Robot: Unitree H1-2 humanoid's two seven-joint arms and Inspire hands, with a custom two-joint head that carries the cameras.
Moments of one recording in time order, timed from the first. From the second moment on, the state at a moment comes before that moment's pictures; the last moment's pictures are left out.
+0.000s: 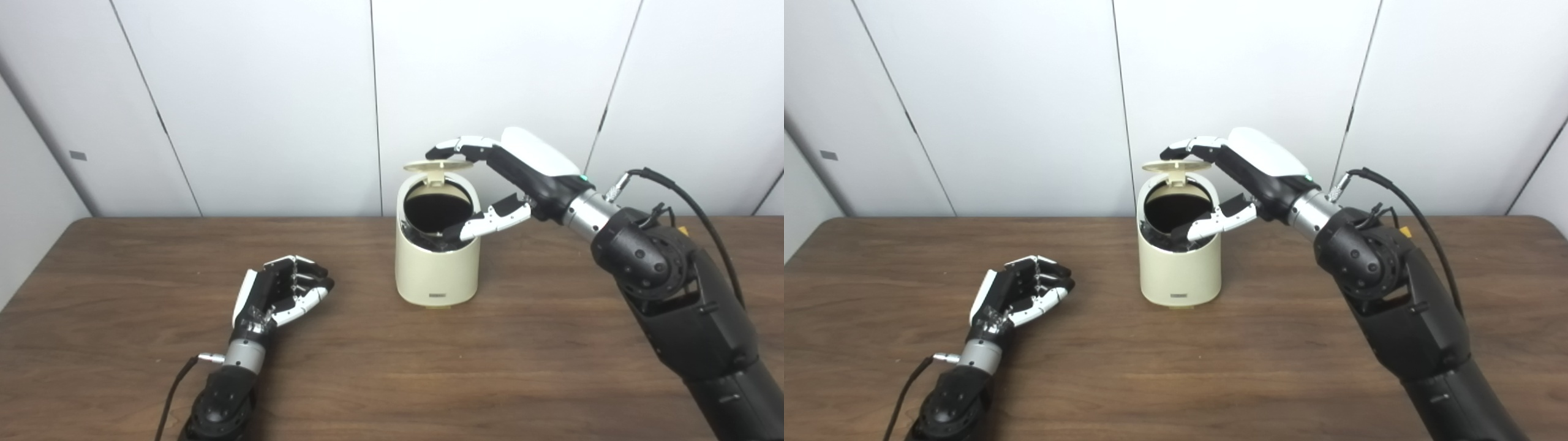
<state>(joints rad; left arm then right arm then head) -0.31 0.16 0.04 0.30 0.03 -0.12 -0.04 -0.71 -0.38 0.26 -0.07 -0.50 0.04 0.39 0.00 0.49</state>
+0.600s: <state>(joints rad) -0.31 0.16 0.04 0.30 0.03 -0.12 -0.04 -0.70 -0.40 0.27 -0.10 -0.54 0.03 0.46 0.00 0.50</state>
